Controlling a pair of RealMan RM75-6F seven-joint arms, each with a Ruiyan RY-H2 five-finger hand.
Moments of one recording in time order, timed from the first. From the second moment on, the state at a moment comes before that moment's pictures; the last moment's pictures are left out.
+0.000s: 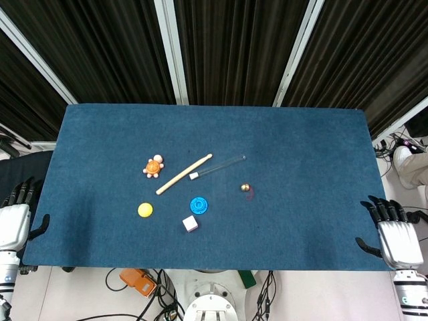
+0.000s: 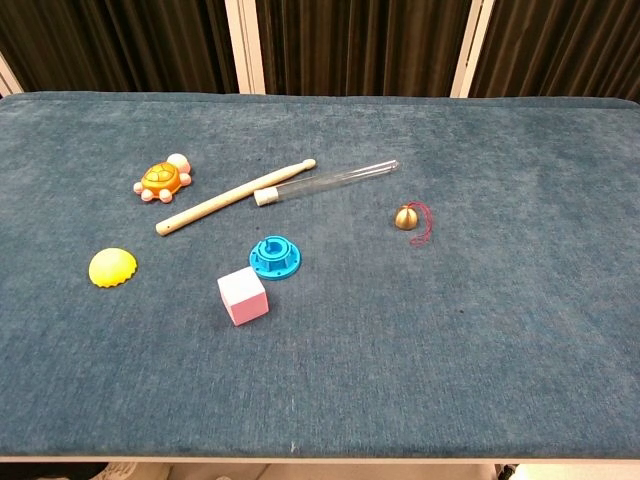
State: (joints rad) left arm -0.09 -1.10 -0.07 -1.70 1.32 1.42 0.13; right arm 0.04 -1.08 0.04 -1.75 -1.51 1.44 -0.22
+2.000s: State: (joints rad) left arm -0.10 -1.08 -0.08 -1.69 1.29 1.39 0.09; right arm 0.82 -1.73 0.22 -1.11 -1.21 0.74 -0.19
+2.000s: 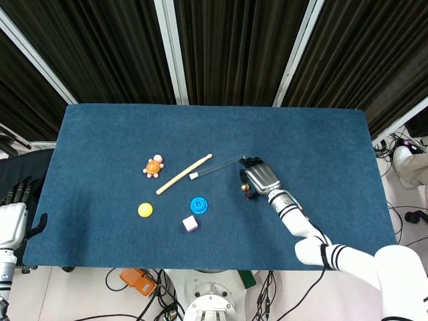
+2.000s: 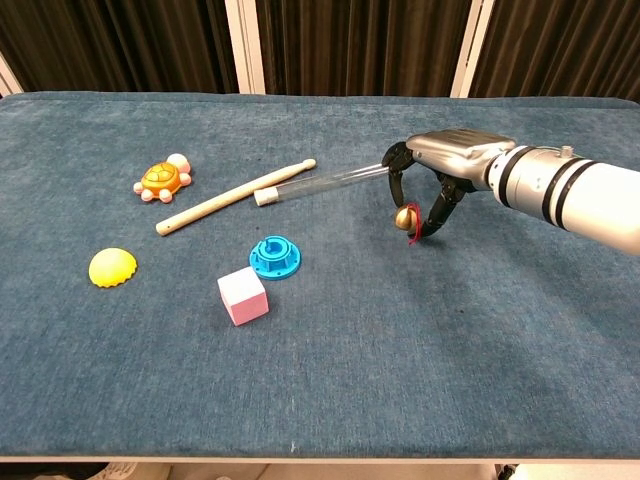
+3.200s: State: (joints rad) left arm -0.10 -1.09 -0.08 -1.69 1.29 1.39 0.10; right arm 0.87 -1.50 0.32 -1.51 -1.22 0.80 -0.07
